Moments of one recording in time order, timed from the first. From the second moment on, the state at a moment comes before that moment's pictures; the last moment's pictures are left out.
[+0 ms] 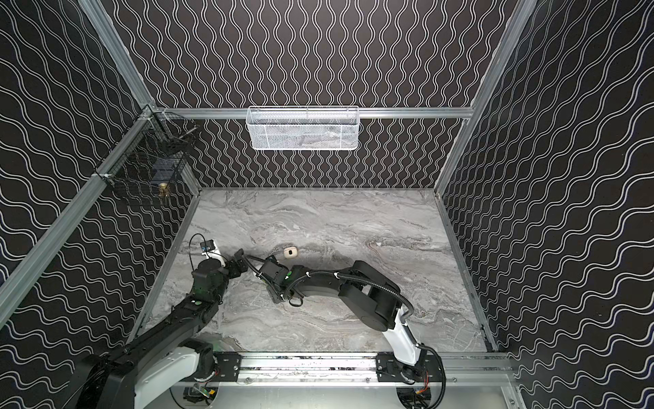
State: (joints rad) left arm -0.25 0.97 0.27 0.32 -0.35 -0.36; right arm 1.12 2.09 1.41 -0.45 0.22 0.45
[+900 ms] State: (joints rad) left arm -0.25 0.95 0.26 0.32 -0.33 -0.36; right arm 1.12 2.11 1.42 -0.42 0.24 0.45
